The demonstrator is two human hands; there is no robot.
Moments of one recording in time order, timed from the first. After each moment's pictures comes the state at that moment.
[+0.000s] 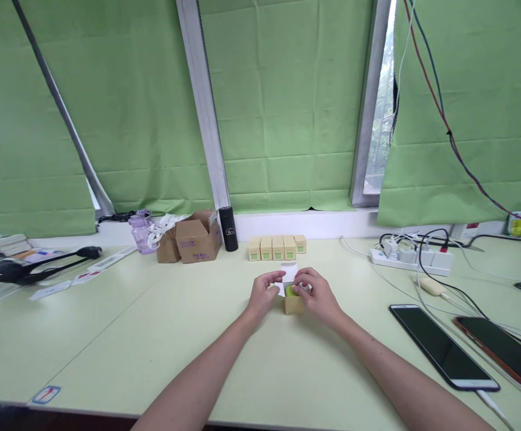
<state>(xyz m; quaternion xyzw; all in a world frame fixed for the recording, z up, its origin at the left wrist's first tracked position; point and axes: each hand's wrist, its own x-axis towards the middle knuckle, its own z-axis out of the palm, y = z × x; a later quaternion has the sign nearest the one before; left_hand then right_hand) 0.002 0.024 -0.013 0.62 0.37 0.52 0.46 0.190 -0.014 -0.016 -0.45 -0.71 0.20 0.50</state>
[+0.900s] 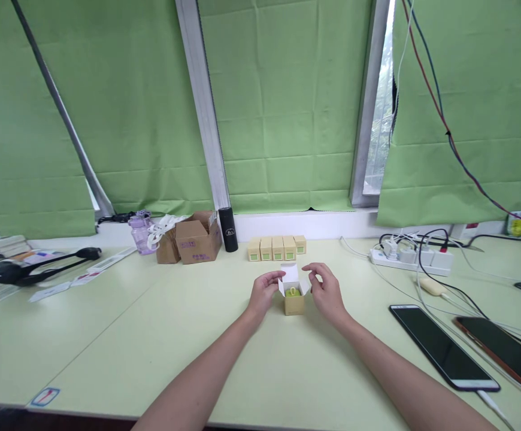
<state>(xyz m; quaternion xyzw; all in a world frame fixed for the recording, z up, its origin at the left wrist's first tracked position) 0.006 0.019 -0.008 0.58 0.37 0.52 0.51 0.198 -0.008 -0.018 -0.46 -0.61 0.20 0.61</state>
